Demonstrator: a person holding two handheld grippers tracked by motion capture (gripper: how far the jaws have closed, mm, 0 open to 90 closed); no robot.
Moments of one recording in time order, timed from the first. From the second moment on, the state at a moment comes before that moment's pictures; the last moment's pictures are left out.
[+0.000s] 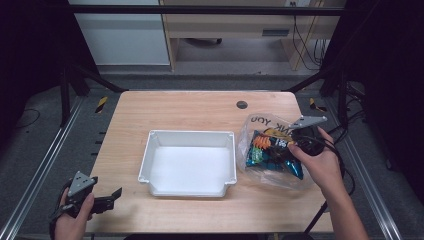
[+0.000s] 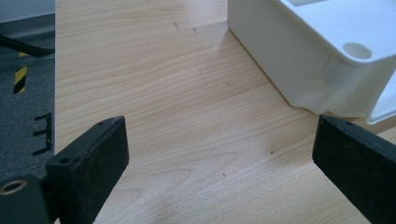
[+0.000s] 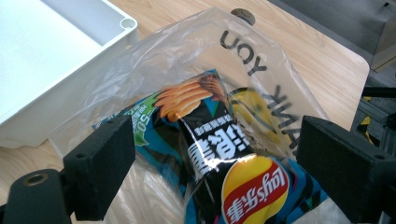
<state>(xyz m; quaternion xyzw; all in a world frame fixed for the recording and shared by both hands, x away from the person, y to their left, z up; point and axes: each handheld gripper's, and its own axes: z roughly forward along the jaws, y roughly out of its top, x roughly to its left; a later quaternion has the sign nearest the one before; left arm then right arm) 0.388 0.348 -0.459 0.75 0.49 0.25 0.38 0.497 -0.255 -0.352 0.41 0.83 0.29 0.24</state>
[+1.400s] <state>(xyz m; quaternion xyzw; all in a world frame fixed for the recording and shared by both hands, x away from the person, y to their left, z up) 0.393 0.341 -0.468 0.77 0.48 0.26 0.33 0.542 -0.245 -0.356 0.33 0.88 0.23 0.24</state>
